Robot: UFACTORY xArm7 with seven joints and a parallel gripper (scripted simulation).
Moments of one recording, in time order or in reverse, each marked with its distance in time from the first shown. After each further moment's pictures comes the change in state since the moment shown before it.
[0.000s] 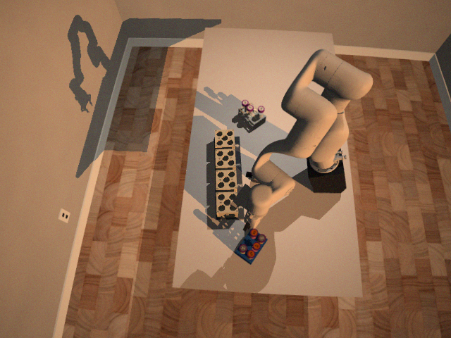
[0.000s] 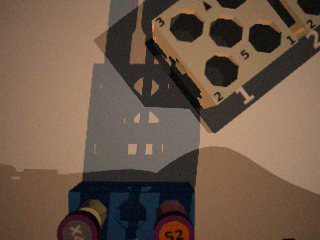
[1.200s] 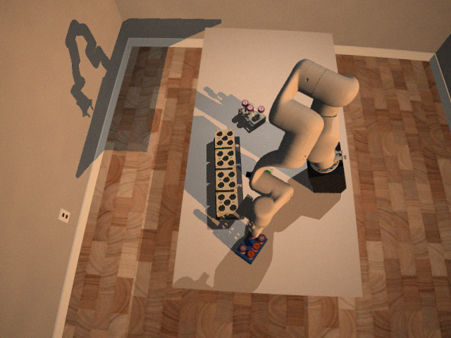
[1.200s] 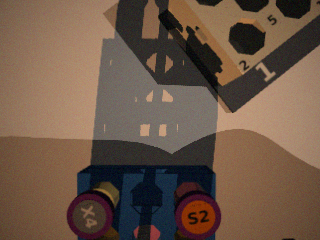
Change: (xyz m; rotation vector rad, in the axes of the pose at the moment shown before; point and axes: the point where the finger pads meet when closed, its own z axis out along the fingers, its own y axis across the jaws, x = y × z) arm -0.024 -0.017 0.028 -0.004 0.002 0.001
